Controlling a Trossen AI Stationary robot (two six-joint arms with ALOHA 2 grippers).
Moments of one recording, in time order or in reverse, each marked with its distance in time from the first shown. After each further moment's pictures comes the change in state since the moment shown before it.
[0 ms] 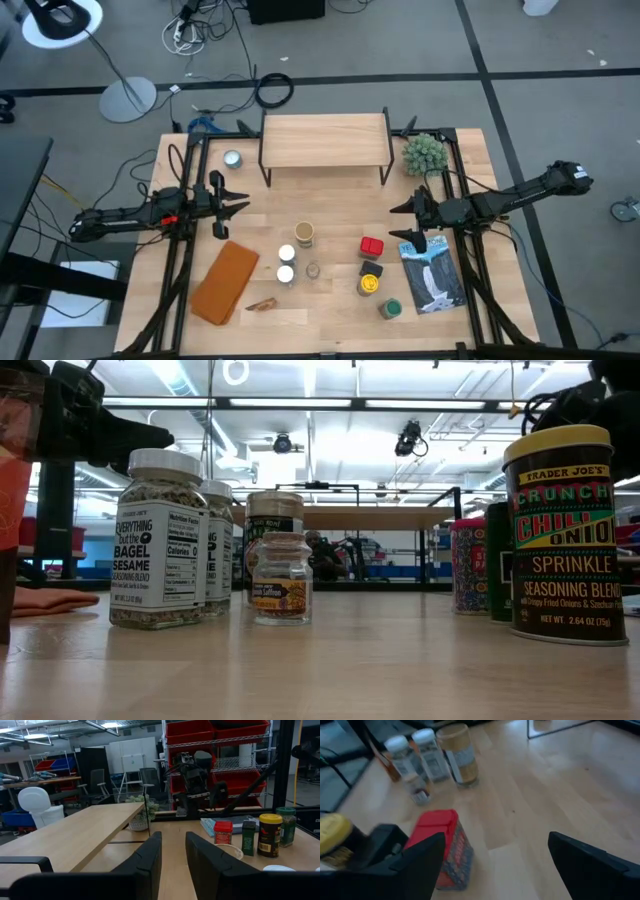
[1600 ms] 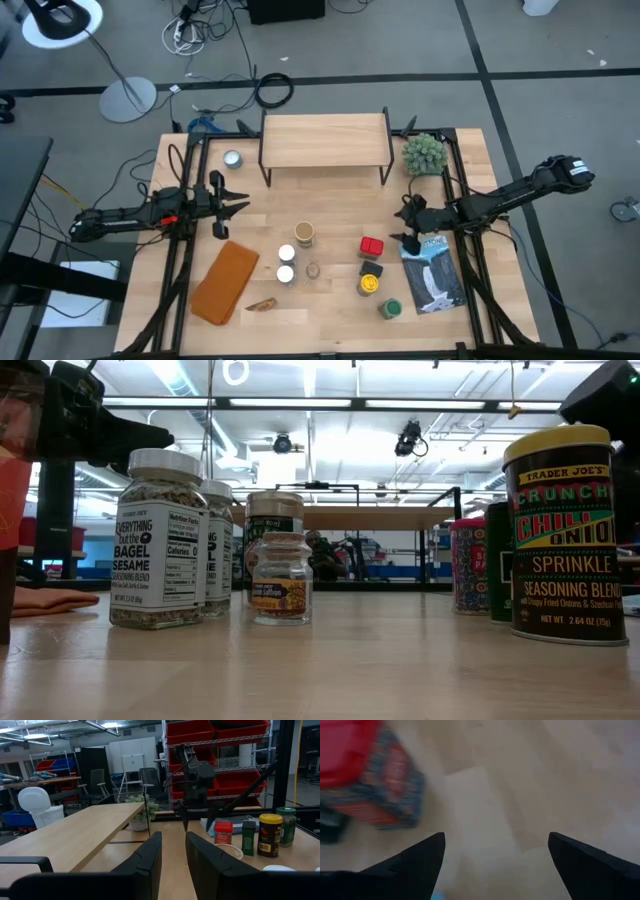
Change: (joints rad) left arm 0.000 0.000 0.000 0.000 0.000 0.000; right arm -0.042 0.284 0.027 -0.102 -0.063 0.104
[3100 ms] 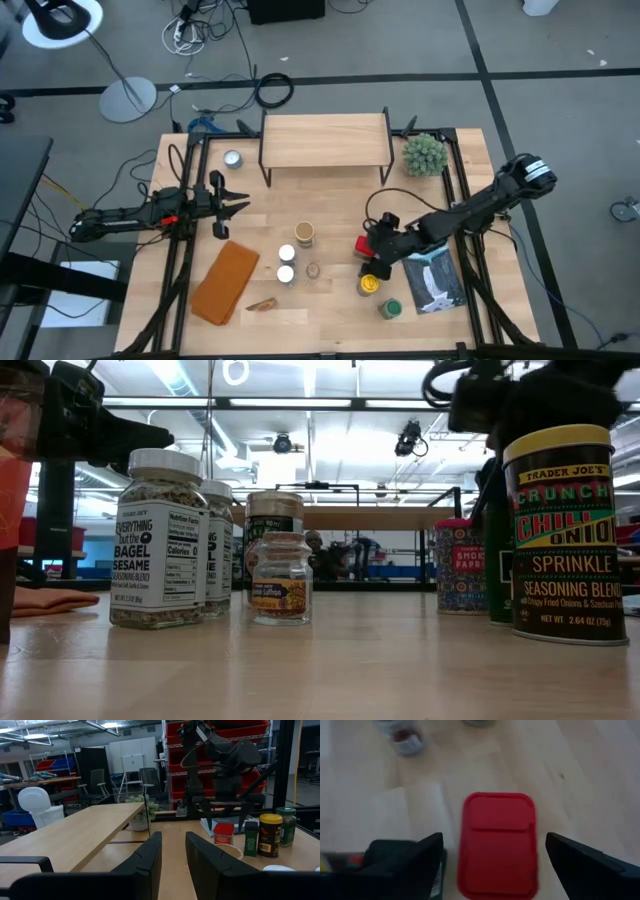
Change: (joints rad) left arm 0.000 0.000 0.000 0.000 0.000 0.000; right arm 0.172 0.620 0.648 -0.289 0.080 0.184
